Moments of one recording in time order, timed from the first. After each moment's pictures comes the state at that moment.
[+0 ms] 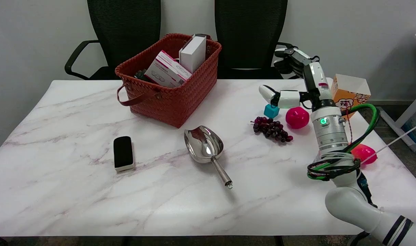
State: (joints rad) arm -0.12 -0.98 -1.85 1.62 1.17 0.88 0.27
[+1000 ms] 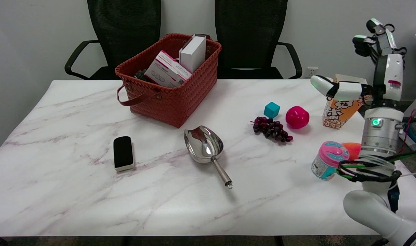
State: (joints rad) arm -0.25 -1.00 -1.64 1.61 1.16 1.16 0.24
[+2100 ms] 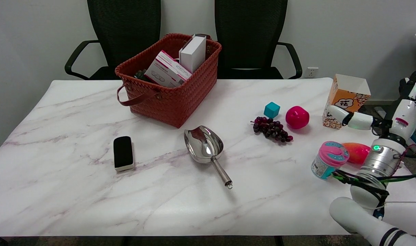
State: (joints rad) arm -0.13 -1.04 -1.81 1.26 1.48 1.45 0.13
